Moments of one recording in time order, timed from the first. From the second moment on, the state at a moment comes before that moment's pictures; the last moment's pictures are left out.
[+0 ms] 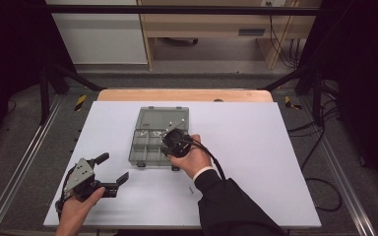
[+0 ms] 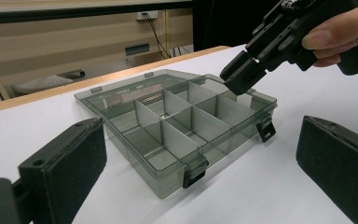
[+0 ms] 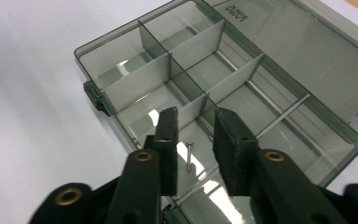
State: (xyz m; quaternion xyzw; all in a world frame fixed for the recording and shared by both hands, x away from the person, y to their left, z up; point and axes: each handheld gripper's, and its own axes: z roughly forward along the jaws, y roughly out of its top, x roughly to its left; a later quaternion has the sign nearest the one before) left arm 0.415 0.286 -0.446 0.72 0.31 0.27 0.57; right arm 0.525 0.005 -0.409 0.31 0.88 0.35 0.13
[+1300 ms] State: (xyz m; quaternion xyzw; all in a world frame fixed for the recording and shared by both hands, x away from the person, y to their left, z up) left arm 0.414 0.285 -0.446 0.72 0.31 0.27 0.56; right arm 0.456 -0.066 -0.411 0.31 0.90 0.28 0.14
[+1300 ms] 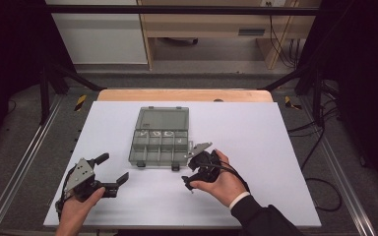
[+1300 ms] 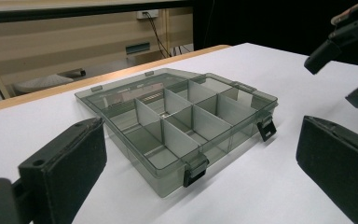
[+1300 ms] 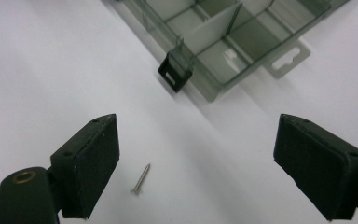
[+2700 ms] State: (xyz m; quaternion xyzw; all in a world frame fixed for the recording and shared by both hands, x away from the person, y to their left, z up) left arm 0.415 0.286 -0.446 0.72 0.31 0.27 0.56; right arm 0.448 -0.062 -0.450 0.33 0.91 0.24 0.07
